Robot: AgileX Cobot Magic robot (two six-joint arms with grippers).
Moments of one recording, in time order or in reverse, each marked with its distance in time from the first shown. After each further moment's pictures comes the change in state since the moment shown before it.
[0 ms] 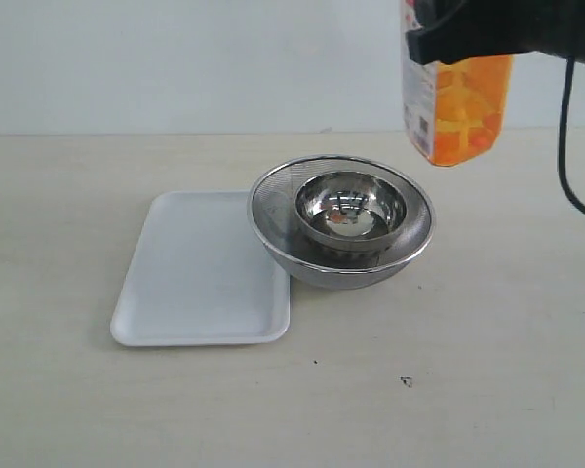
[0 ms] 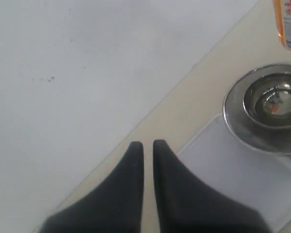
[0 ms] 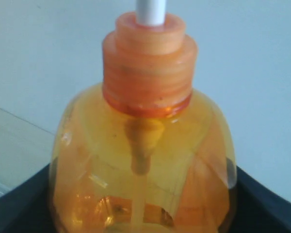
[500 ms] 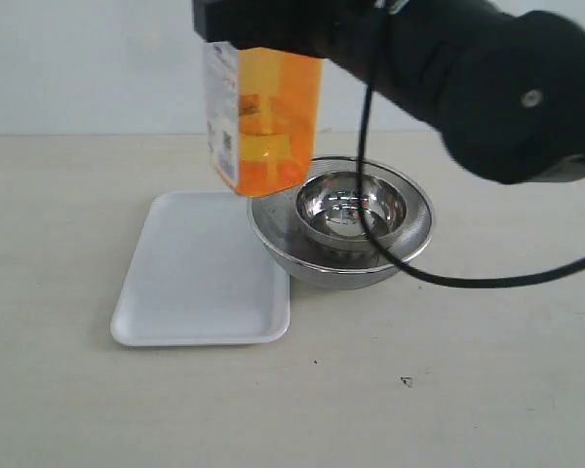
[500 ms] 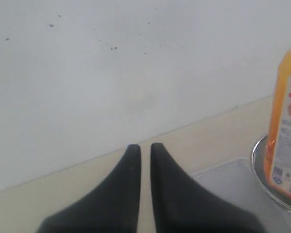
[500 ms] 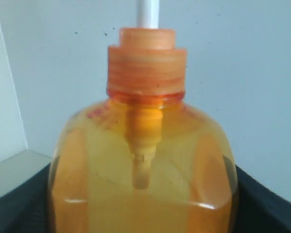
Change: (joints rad) left arm 0.000 -0.428 0.673 0.370 -0.342 -0.707; right arm 0.363 0.166 -0.075 -0.234 -0.309 0.577
